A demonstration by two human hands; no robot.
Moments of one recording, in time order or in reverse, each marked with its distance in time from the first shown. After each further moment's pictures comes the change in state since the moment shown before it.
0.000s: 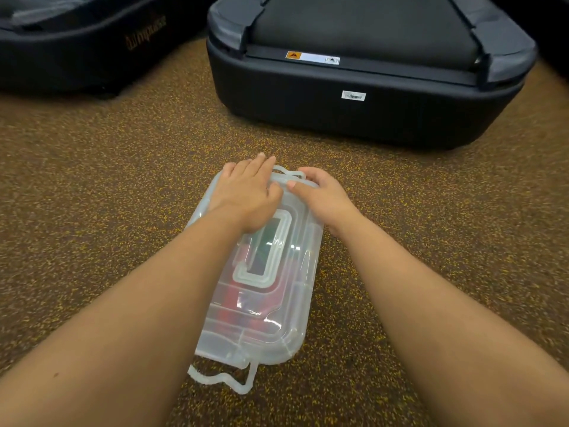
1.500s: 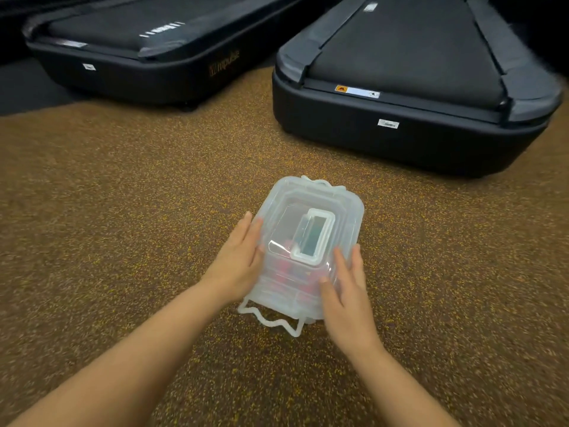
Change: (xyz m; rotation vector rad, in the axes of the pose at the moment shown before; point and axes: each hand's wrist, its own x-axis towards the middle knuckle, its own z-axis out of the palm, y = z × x) left_hand -0.195 -0.023 -0.022 -0.414 -0.056 -0.170; right_hand -0.213 0.048 0.027 -0.252 0.014 -0.231
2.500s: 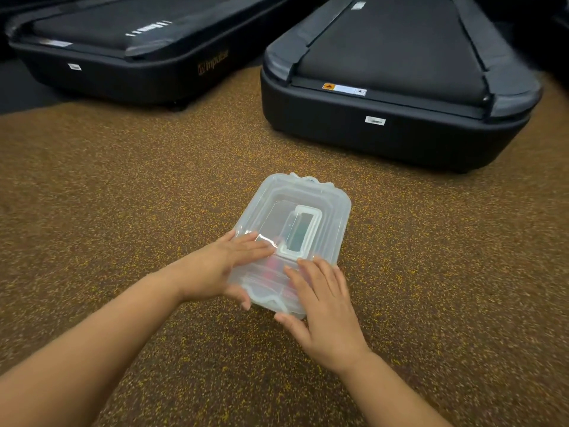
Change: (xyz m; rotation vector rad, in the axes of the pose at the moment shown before) left_hand 0.002 -0.011 -0.029 0.263 -0.362 0.404; right_hand -0.014 0.021 0.002 -0.624 -0.087 -0.488
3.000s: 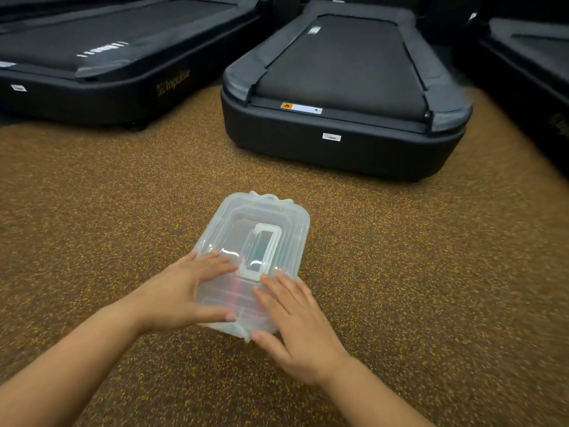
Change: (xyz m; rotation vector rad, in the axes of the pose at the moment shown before) left_hand 0.007 0.021 -0.005 -0.086 0.111 -0.096; right_hand 0.001 0.018 -0.028 0.070 -0.163 -0.053
